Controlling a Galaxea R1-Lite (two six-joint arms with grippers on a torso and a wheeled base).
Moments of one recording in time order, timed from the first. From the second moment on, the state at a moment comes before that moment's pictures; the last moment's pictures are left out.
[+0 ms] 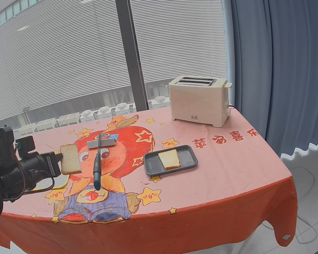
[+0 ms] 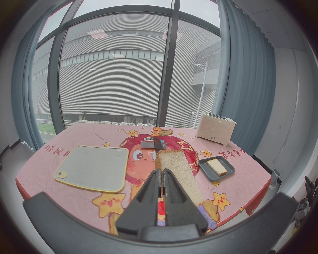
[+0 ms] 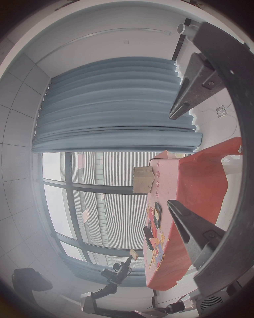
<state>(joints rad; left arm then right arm) -0.07 1.57 -0.75 -0.43 -0.12 -0.10 0.00 0.02 -0.02 0.00 0.00 -0.01</state>
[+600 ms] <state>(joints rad) -0.10 1.56 -0.71 -0.43 -0.12 -0.10 0.00 0.02 -0.02 0.00 0.00 -0.01</state>
